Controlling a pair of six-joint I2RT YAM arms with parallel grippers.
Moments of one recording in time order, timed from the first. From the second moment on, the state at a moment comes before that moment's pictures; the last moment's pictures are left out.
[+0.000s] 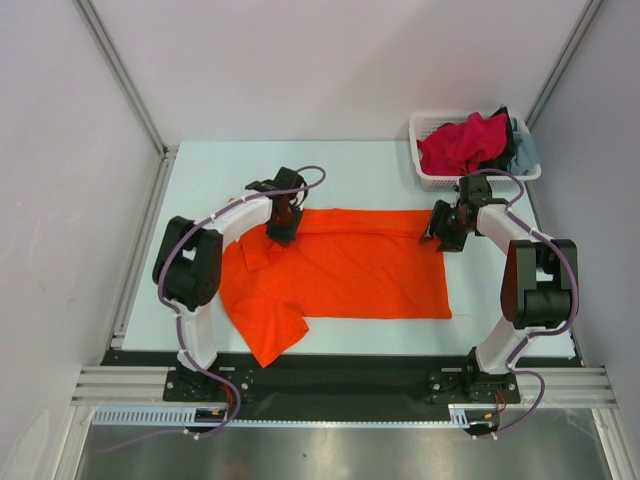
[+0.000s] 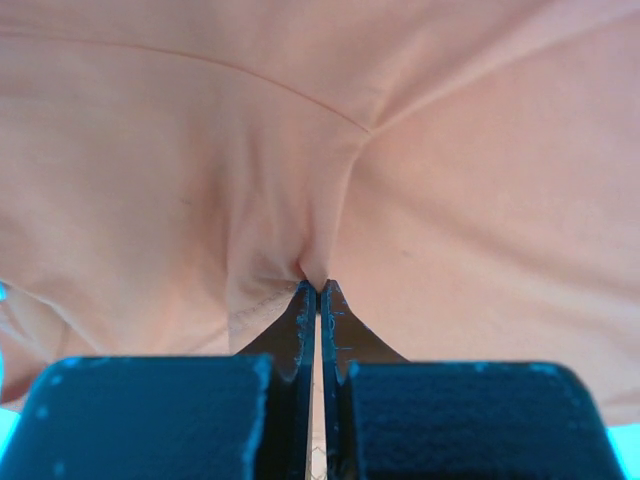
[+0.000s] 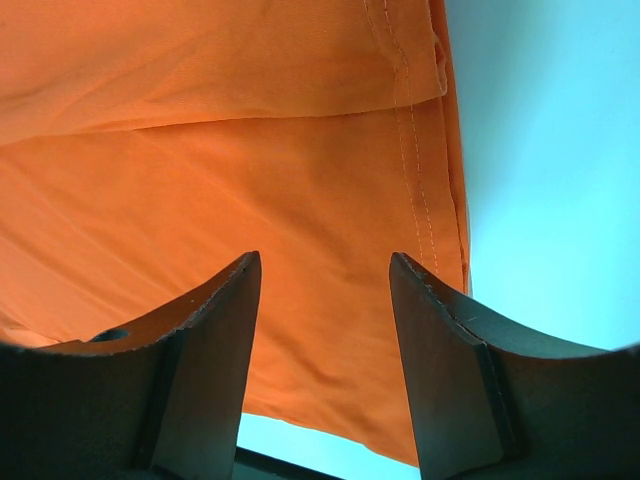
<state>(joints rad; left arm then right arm) -0.44 1.95 1.45 -0.74 -0.06 -0.13 0.01 1.71 1.12 -0.53 -0.26 0.39</state>
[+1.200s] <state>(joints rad) -0.04 1.95 1.60 -0.65 0.11 -0.20 0.01 1.77 1.22 -0.53 -0.25 0.44</state>
